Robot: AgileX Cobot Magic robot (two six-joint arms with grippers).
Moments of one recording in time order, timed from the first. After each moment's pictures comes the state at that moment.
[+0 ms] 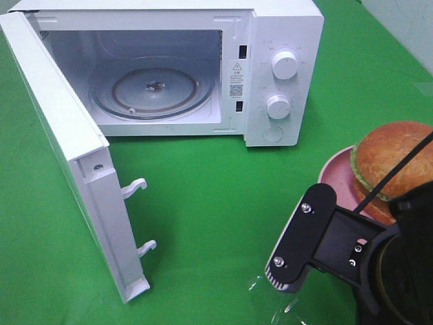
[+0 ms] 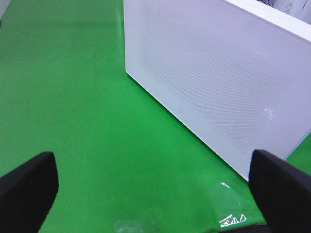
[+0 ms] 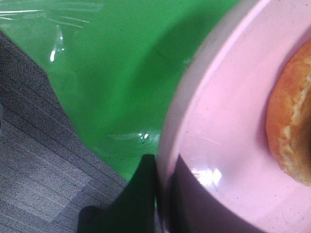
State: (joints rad) left arm -0.02 -0.01 -0.52 -0.14 1.08 0.09; right arm 1.27 1.40 -0.65 -0.58 1.07 0.60
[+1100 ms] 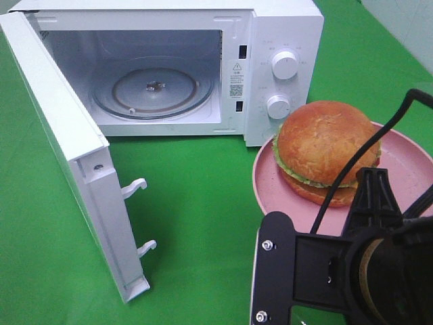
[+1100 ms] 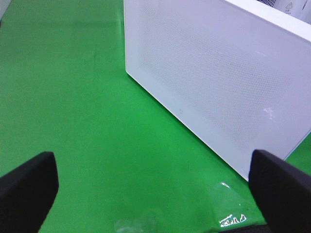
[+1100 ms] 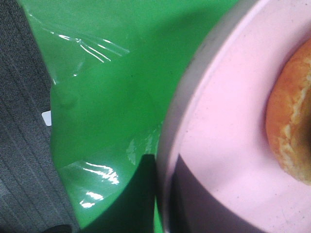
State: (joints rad) left arm -0.02 -0.01 -0.52 -0.14 1.08 0.09; right arm 1.34 1.39 -0.65 -0.70 0.98 0.31
